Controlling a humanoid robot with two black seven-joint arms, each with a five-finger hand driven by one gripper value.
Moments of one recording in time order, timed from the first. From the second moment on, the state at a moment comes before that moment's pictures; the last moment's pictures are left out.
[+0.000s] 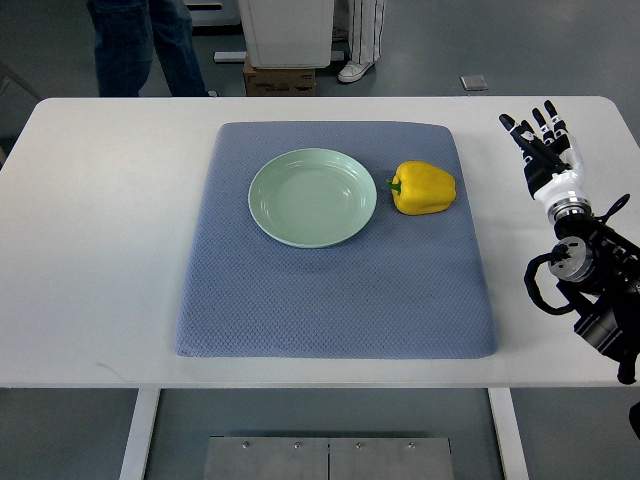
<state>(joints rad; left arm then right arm) -0.02 0.00 -0.11 -0.23 0.02 0.17 0.04 0.84 -0.12 0.61 0.37 0.09 0.14 0.50</state>
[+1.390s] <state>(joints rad) -0.02 0.00 -0.11 -0.23 0.02 0.17 0.04 0.85 -0.20 0.50 0.29 0.09 0.12 0.57</state>
